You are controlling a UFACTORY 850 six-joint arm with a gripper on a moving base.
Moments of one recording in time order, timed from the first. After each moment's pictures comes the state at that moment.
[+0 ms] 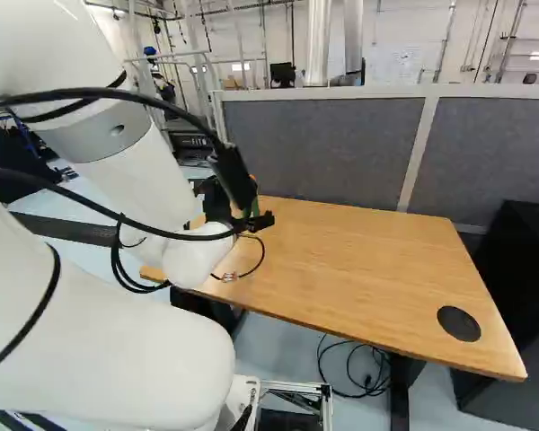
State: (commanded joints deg) arm 0.0 16.0 -5.0 0.0 50.0 0.0
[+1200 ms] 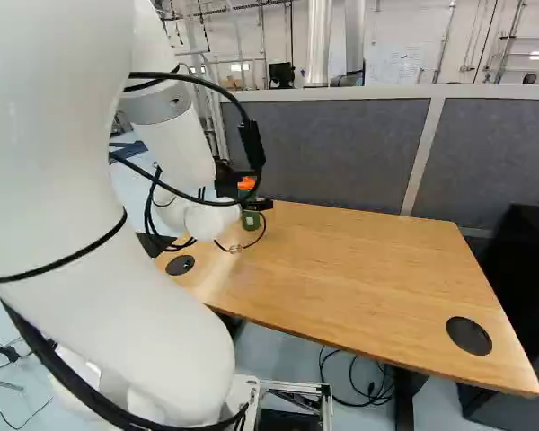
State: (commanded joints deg) arm 2.1 -2.2 -22.1 0.0 45.5 0.0
